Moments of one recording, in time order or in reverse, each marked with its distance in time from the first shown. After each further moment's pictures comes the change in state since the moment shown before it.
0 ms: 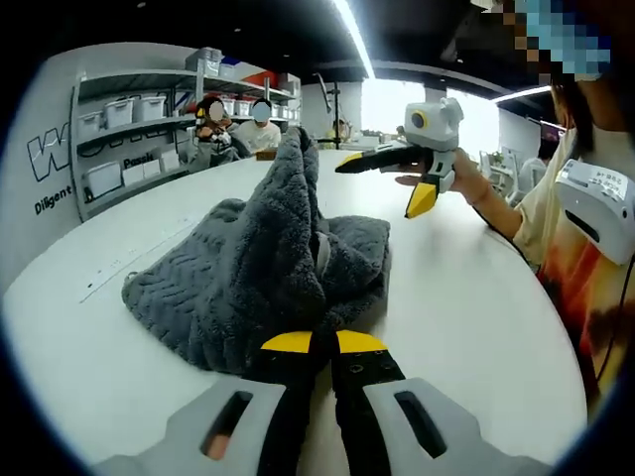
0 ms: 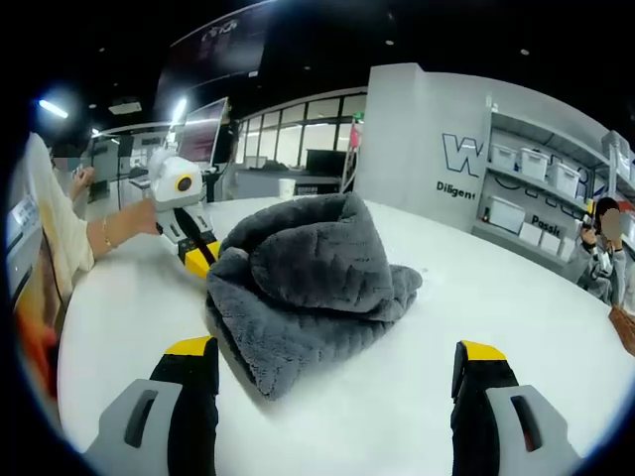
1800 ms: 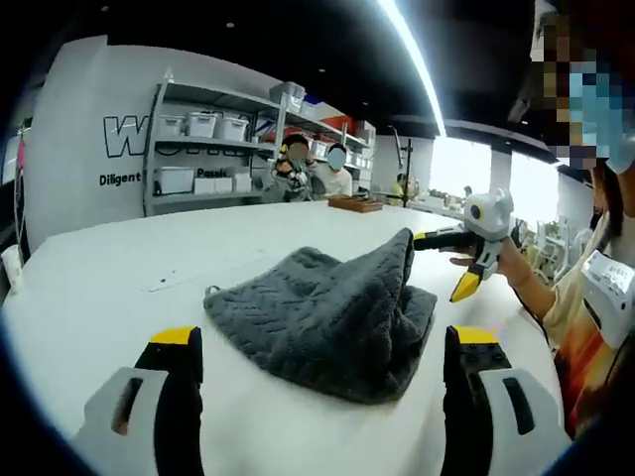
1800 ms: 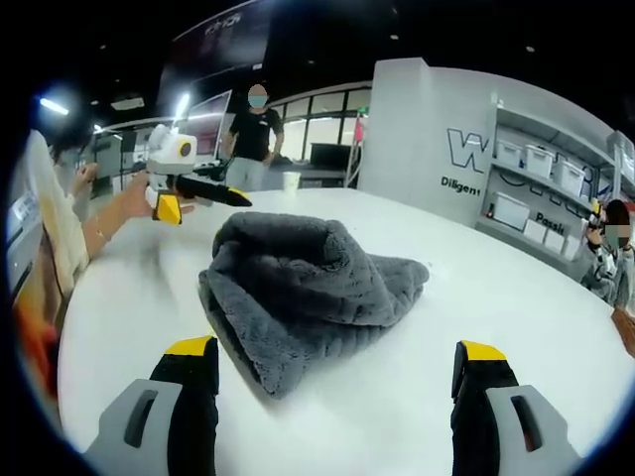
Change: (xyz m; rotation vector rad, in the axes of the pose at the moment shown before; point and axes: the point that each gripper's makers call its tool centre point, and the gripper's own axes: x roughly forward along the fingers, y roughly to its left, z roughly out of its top) left arm -0.056 0.045 0.037 -0.209 -0.217 0.270; right arm 0.004 0.003 -0.006 -0.005 0.027 0.019
